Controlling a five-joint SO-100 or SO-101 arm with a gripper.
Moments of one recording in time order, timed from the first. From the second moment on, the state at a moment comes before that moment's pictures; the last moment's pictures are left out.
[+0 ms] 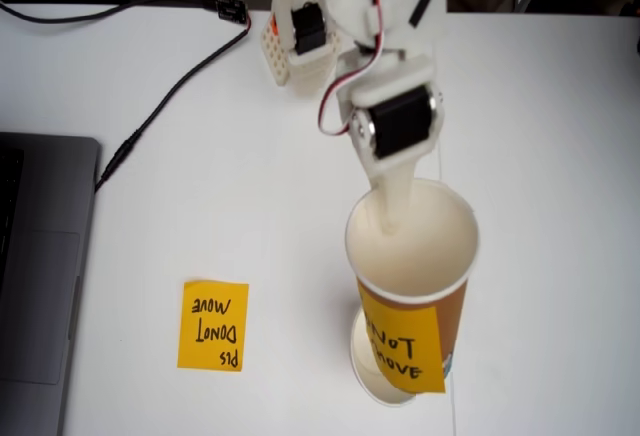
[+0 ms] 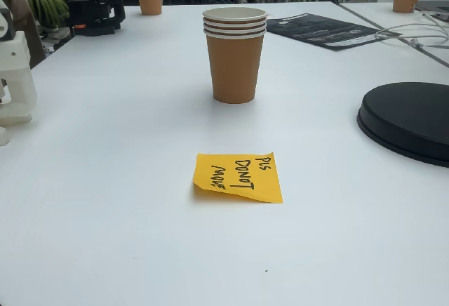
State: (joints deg) arm -20.0 112.4 69.9 89.0 1.1
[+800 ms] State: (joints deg) arm -20.1 105.4 69.9 90.4 1.1
